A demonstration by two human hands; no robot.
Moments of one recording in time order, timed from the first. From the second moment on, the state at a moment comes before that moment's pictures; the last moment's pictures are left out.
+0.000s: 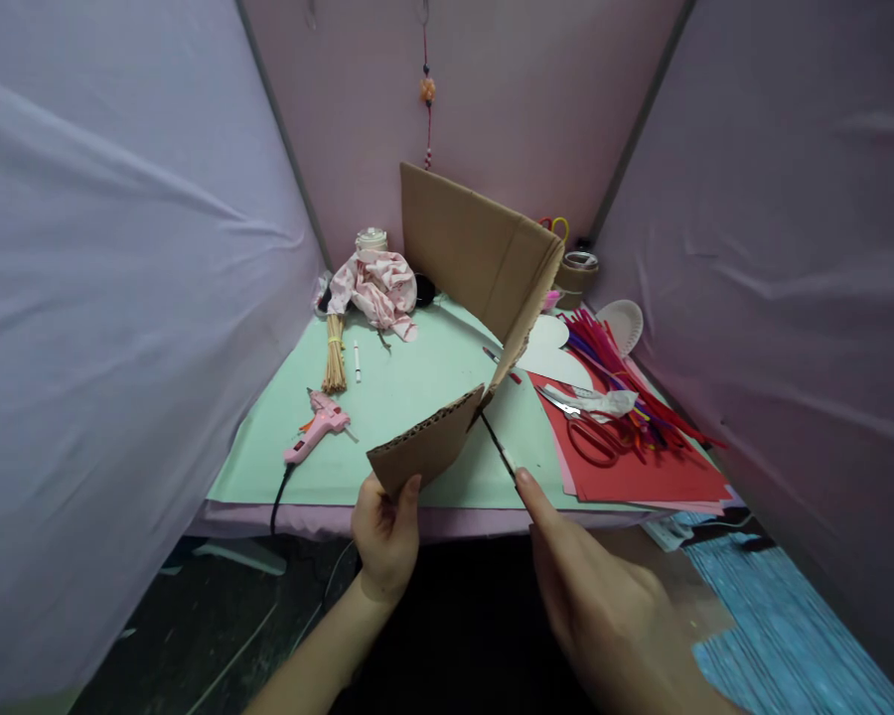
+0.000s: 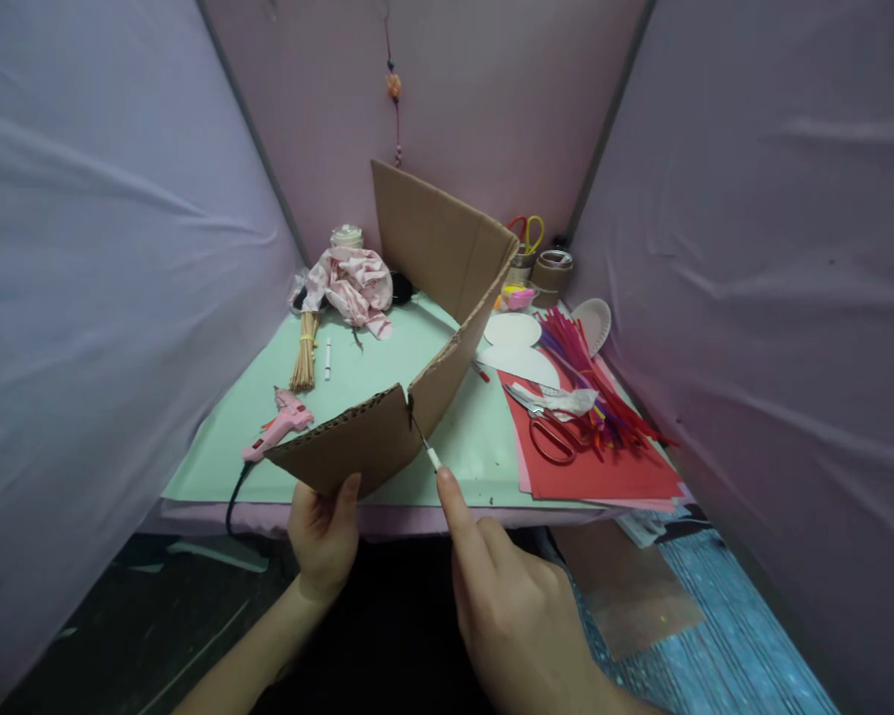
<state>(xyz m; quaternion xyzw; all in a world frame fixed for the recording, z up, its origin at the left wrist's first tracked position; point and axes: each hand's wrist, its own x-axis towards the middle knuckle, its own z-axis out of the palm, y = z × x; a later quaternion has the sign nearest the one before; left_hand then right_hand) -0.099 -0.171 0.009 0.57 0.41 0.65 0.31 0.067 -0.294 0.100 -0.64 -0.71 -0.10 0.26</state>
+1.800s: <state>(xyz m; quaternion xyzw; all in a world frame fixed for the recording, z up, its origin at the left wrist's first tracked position) -0.109 -0.149 0.023 0.75 0.38 0.46 0.29 0.056 -0.238 0.137 -0.70 -0.71 -0.02 -0.09</state>
